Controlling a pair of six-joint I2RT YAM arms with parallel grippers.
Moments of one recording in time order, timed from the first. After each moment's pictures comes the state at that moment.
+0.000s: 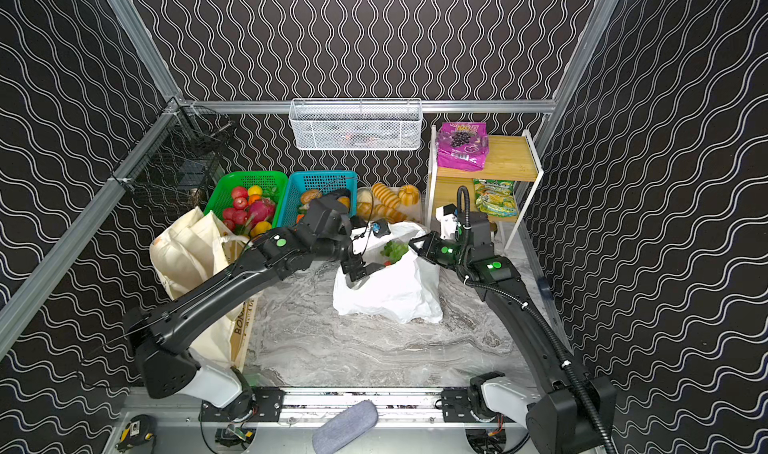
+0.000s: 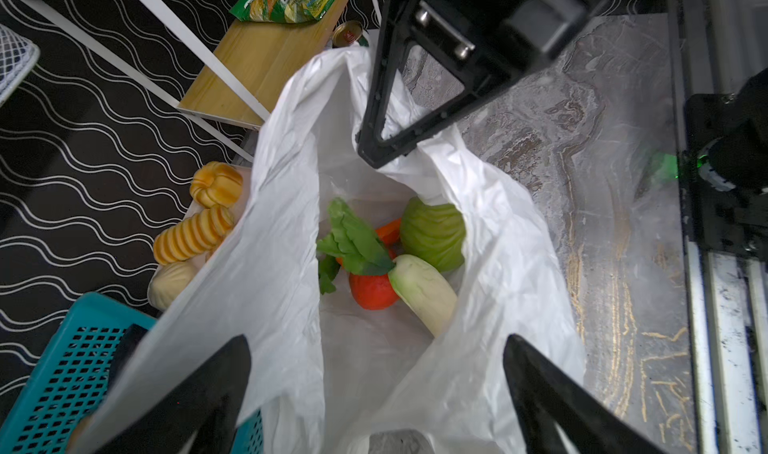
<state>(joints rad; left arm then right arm) -0.80 1.50 1.55 -0.69 0.18 0.50 0.26 1.17 1.04 -0.40 -0.57 0.71</state>
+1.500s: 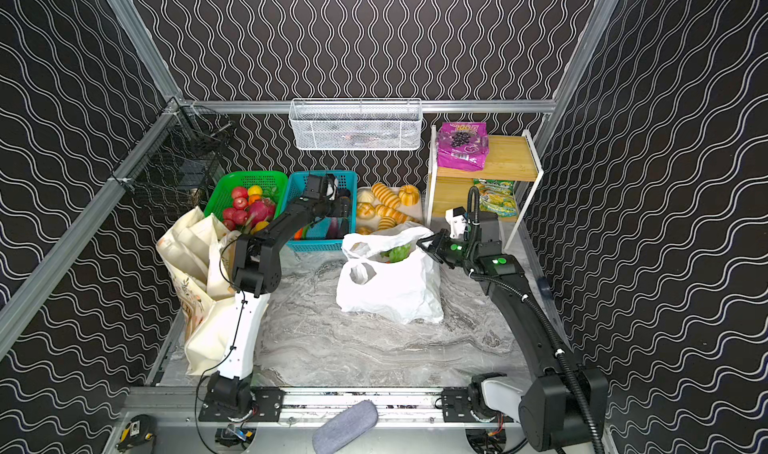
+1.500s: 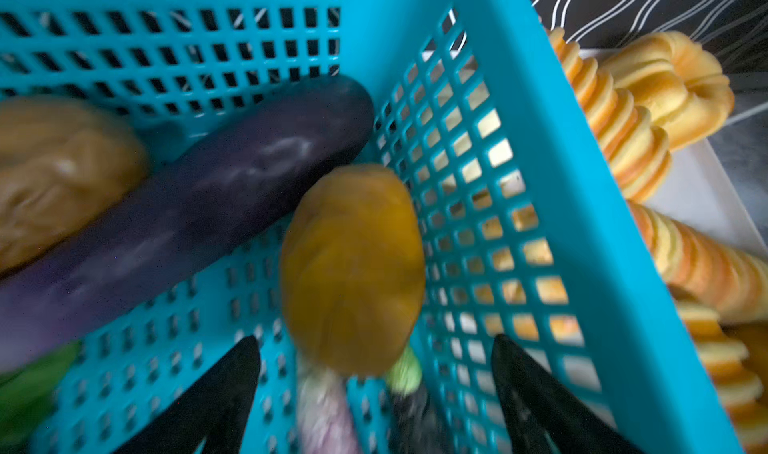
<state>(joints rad) -0.28 2.55 2.24 -0.43 0.07 -0.18 0.16 1.21 1.03 -0.40 -0.68 0.77</state>
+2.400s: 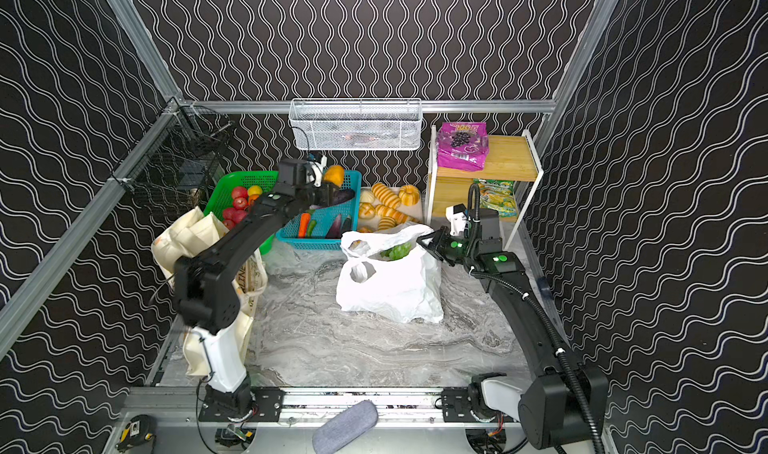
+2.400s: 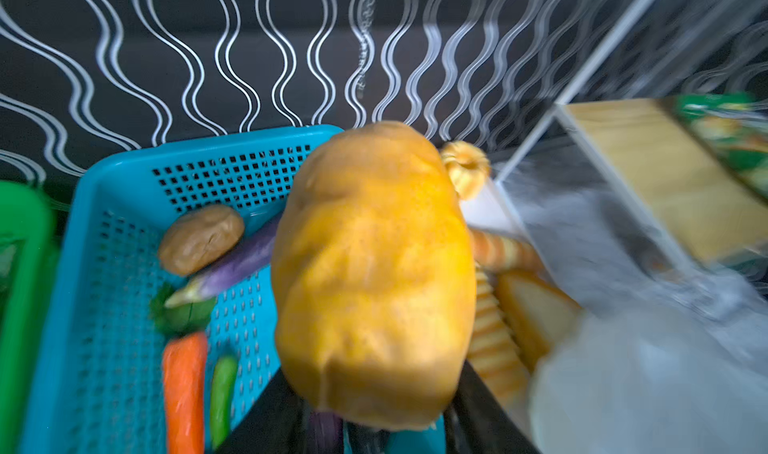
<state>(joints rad) -0.32 1.81 1.66 -0.32 0.14 -0.11 0.16 1.22 1.06 -0.41 -0.67 0.77</state>
